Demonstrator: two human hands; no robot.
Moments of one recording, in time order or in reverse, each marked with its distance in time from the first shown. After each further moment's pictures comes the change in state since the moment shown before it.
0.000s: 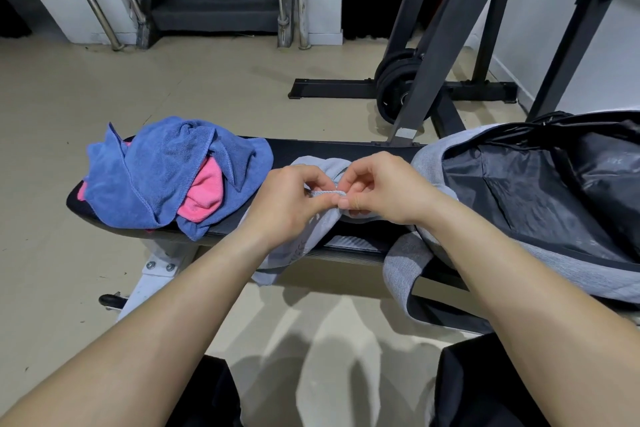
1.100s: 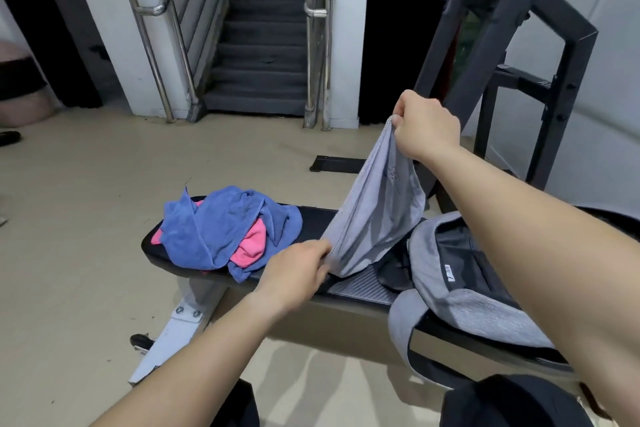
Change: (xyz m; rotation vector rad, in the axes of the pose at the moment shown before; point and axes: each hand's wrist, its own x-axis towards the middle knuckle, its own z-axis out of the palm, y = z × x) left_hand -0.068 0.026 -0.042 0.505 0.009 0.154; right_hand 0.028 -0.131 -0.127 -0.629 0.720 0.009
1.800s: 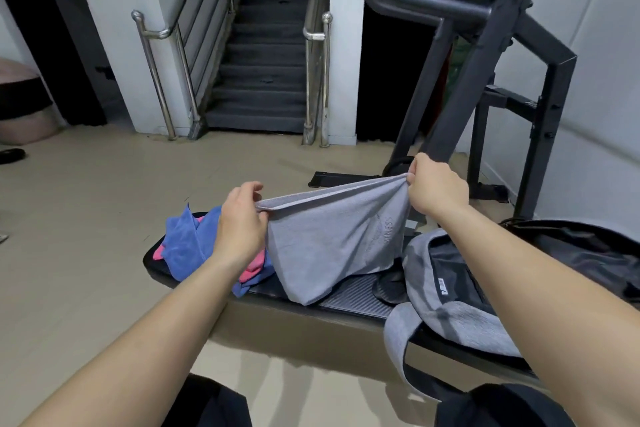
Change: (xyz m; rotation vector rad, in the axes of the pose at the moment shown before) left_hand 0.034 -0.047 -0.074 -0.263 0.475 -0.378; right_hand -0.047 0.036 0.011 -0.099 -0.163 0.168
